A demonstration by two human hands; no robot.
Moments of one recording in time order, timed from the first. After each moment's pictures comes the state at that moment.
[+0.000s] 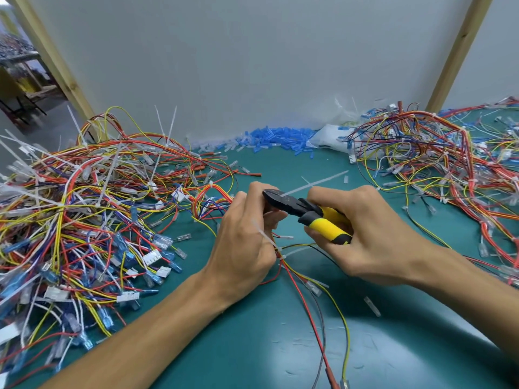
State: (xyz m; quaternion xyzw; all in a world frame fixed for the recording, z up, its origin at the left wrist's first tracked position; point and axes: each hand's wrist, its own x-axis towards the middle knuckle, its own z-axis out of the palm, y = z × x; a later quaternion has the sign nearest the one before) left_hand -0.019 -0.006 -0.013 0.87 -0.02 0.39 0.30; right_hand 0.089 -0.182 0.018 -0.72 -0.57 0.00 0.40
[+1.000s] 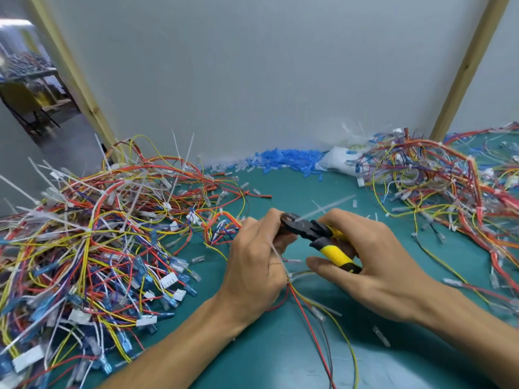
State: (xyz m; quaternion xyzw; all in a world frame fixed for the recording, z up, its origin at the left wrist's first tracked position) left_hand -0.020 -0.001 -0.012 0.86 -0.03 0.42 0.29; right_hand 0.086 -0.180 0.009 -0.76 -0.54 -0.09 0.36
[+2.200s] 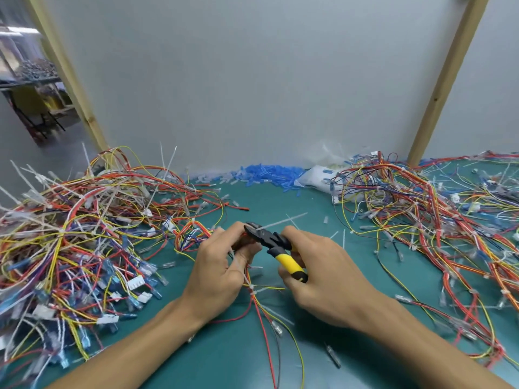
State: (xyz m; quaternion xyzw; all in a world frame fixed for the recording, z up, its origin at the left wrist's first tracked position) left_hand -0.013 -0.003 -0.012 0.85 0.03 0.38 0.37; right_hand 0.090 -0.183 0.014 -0.79 -0.53 -0.03 0.31
